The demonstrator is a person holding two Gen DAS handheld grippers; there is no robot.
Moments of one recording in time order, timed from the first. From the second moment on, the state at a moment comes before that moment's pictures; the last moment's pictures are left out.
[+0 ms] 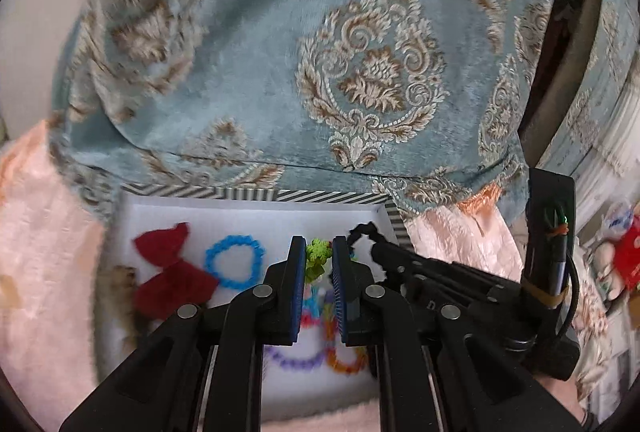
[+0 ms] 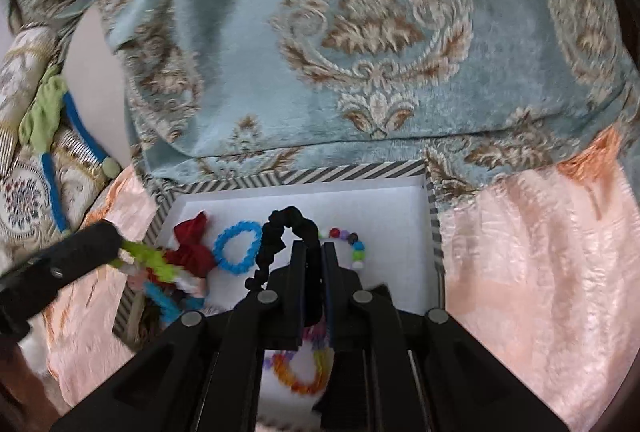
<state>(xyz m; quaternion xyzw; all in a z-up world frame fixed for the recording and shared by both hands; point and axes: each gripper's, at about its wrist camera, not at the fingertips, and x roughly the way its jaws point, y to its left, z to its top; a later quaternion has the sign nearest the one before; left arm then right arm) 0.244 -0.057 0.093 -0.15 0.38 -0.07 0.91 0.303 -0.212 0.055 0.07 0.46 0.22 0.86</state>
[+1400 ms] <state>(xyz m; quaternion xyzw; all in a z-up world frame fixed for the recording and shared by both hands) 0.061 -0.025 0.066 -0.04 0.39 0.09 0.91 0.126 -0.249 0.088 0.06 0.43 0.20 0.88</state>
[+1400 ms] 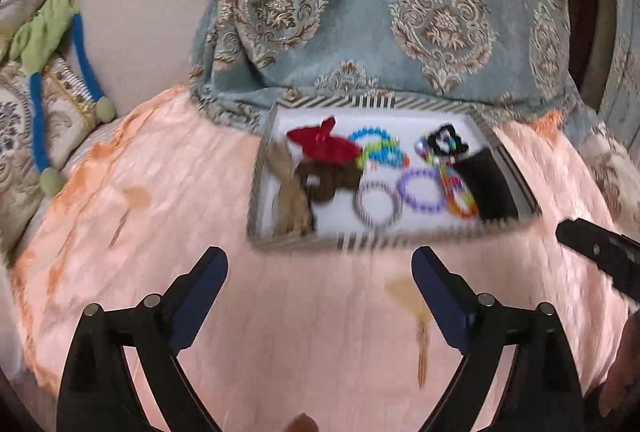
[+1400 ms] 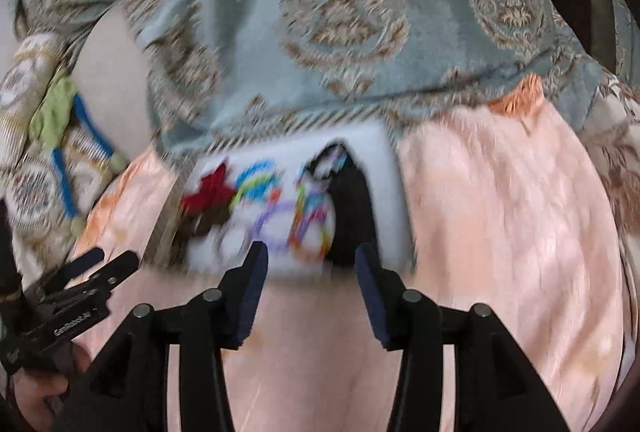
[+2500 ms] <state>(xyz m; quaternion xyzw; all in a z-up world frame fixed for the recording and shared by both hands) 0.031 -0.041 0.069 -0.05 0.38 0.10 0.92 0.072 -0.225 0.083 -0.04 0.40 0.18 0.90</state>
